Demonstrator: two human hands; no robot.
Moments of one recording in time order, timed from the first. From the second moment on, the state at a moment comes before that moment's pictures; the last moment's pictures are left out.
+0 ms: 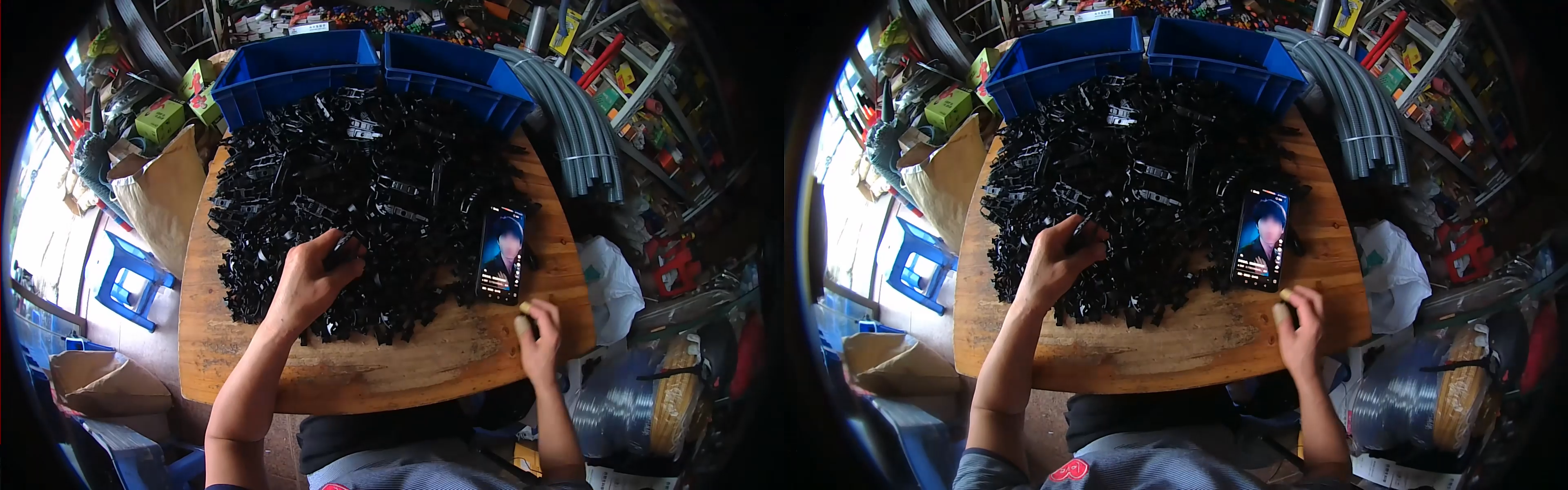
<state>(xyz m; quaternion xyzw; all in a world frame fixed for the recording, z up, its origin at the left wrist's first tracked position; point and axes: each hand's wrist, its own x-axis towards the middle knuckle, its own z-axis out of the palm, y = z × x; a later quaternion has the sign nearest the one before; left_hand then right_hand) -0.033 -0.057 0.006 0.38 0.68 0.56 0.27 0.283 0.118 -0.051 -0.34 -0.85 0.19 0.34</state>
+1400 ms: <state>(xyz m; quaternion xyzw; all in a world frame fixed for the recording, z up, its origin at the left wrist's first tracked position) 0.016 -0.009 -0.033 0.78 0.58 0.09 -0.20 0.276 0.176 -0.019 -0.40 -0.79 0.23 0.40</state>
